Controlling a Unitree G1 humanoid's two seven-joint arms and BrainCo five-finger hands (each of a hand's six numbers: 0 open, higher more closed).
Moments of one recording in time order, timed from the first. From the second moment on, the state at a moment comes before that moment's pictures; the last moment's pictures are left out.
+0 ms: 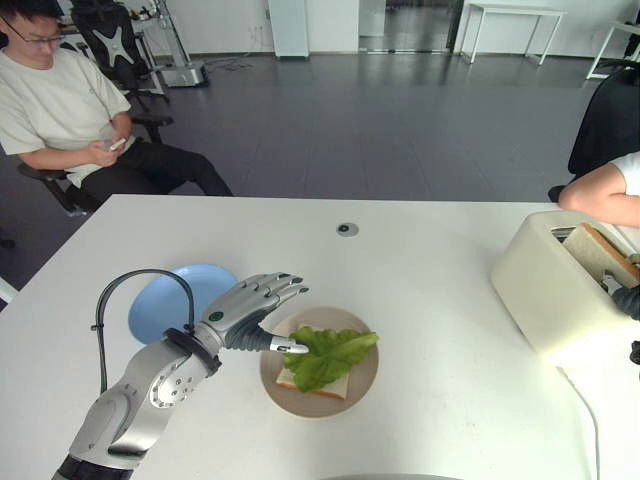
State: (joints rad) left arm 0.14 0.76 -0.05 -0.38 0.65 -0.26 -0.29; right arm 0.17 -0.64 -0.38 -0.21 -0.55 0.16 -0.03
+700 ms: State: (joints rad) left arm 0.08 0.39 0.17 -0.21 0.02 -0.27 -0.14; right arm -0.14 -0.40 -0.07 -0.45 0.06 0.23 0.17
